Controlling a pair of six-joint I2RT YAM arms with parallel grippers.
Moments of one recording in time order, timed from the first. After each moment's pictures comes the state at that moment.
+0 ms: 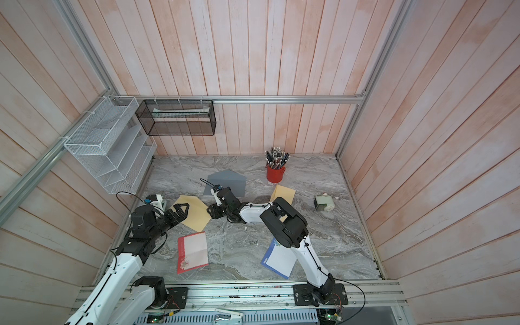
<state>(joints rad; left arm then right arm) -0.03 0.82 0.48 -0.20 0.24 -0.60 0.89 2.26 1.43 0.19 -0.21 0.46</state>
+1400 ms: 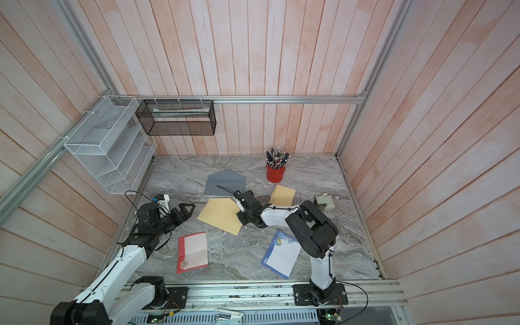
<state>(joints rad) -0.02 0.97 0.45 -0.06 0.39 -0.66 0.79 1.90 1.04 -0.02 0.06 0.04</state>
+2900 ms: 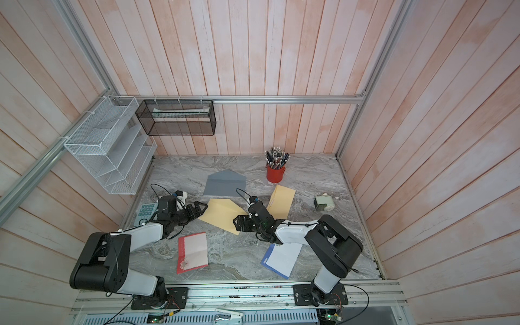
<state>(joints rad) -0.09 1.48 0.53 0.23 0.43 -0.59 0.82 1.66 0.71 0.26 -0.10 0.73</state>
